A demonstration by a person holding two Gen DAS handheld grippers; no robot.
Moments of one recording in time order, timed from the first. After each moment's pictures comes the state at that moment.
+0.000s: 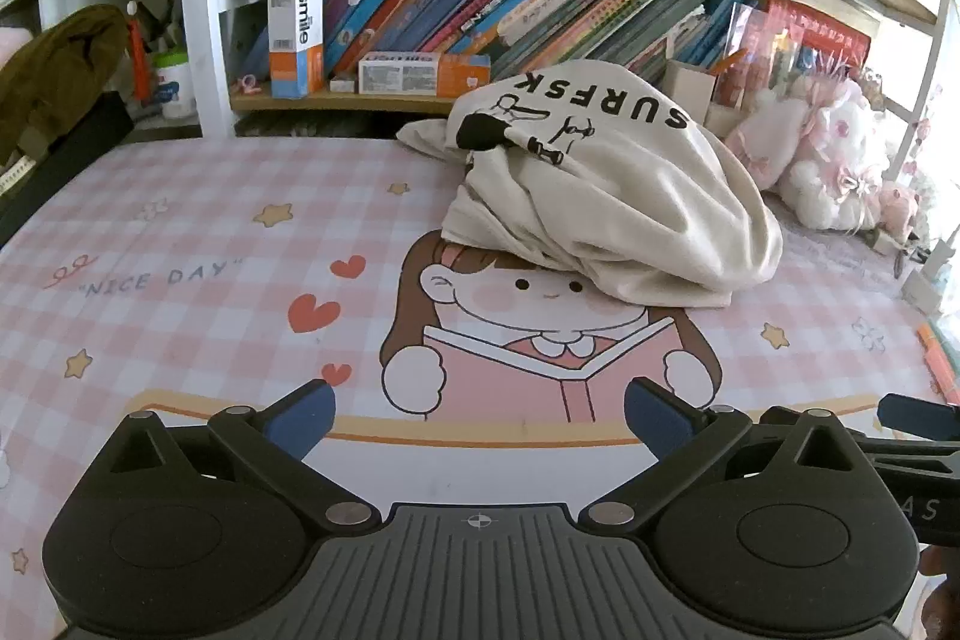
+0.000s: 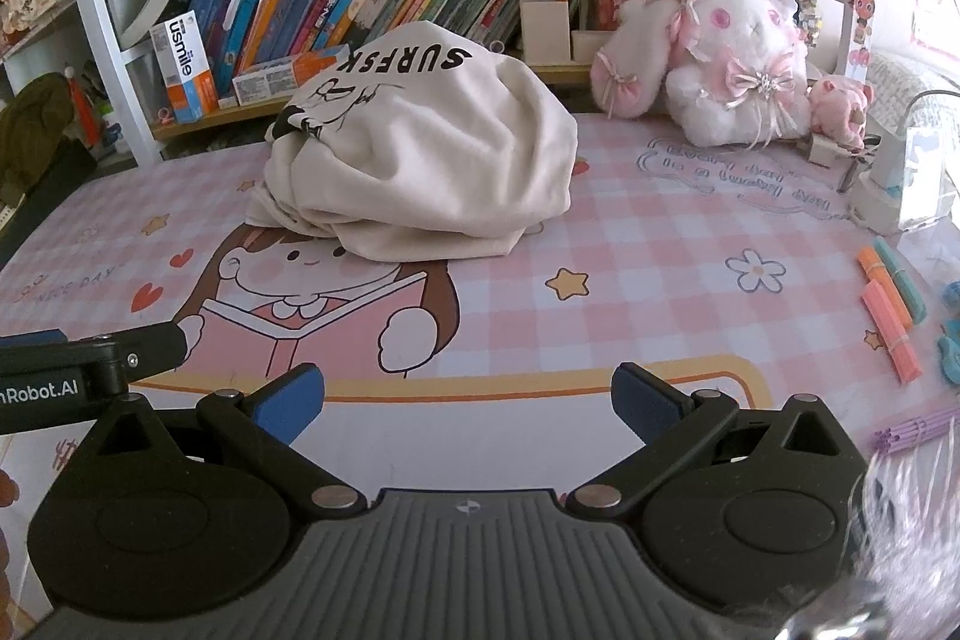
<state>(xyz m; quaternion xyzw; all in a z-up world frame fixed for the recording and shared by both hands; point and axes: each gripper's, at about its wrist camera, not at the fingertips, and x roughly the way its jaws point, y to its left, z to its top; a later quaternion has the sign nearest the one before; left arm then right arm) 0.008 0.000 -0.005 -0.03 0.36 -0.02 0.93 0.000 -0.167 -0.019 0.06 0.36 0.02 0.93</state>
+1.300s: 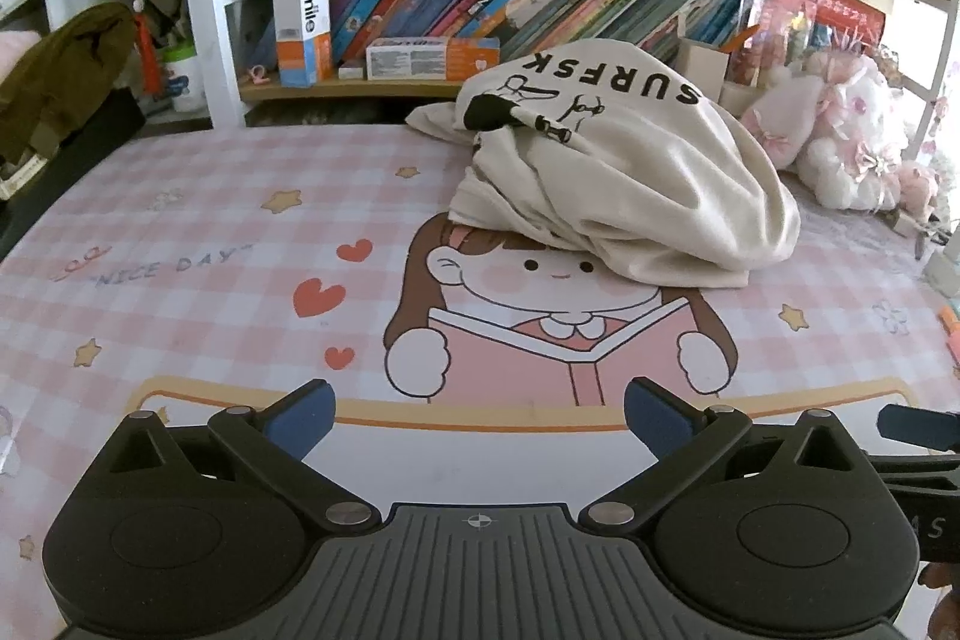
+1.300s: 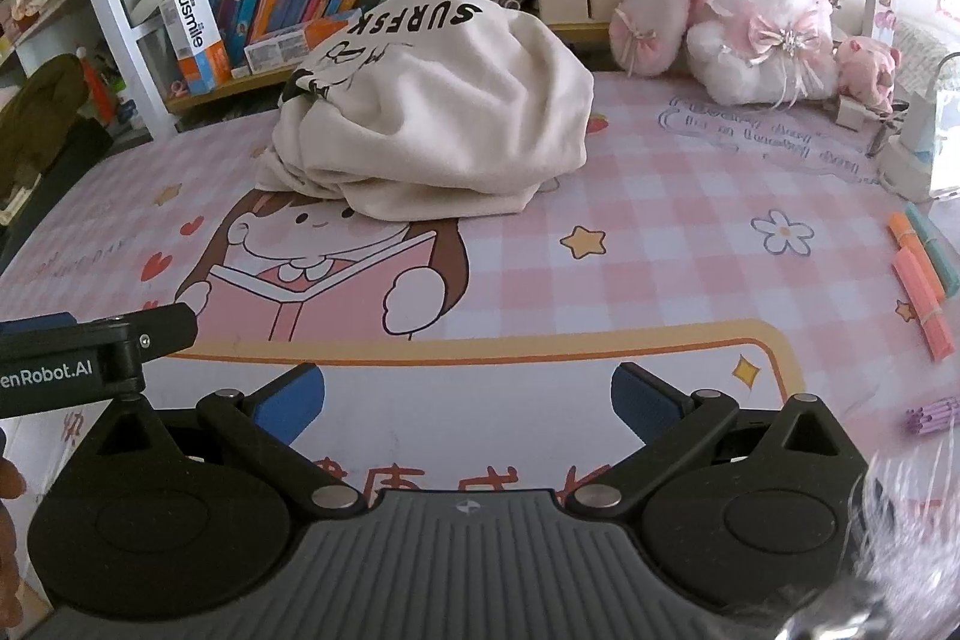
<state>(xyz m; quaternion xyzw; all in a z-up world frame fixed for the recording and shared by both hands) 0.010 -0.010 -0.012 -0.01 0.37 0.00 0.93 0.005 -0.176 -0.035 0.08 0.39 0.05 0.92</state>
